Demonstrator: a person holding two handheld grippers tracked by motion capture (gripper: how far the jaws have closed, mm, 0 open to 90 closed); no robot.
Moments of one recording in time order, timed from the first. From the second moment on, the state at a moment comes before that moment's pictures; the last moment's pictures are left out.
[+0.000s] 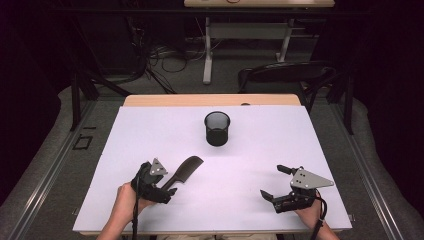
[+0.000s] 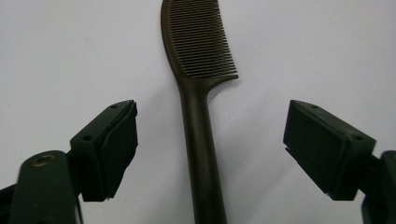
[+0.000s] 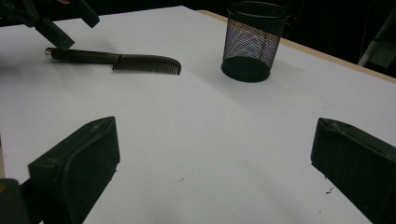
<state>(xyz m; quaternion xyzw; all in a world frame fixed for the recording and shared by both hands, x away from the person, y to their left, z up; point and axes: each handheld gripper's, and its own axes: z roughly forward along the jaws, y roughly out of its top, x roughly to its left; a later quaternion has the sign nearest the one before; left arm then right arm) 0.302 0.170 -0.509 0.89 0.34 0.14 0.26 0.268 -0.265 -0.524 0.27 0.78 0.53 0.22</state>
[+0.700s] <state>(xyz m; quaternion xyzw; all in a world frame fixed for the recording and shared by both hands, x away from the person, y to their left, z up) 0.317 0.162 -0.502 0.90 0.36 0.11 0.21 0.269 -0.265 -0.526 0.28 0.78 0.52 0.22</state>
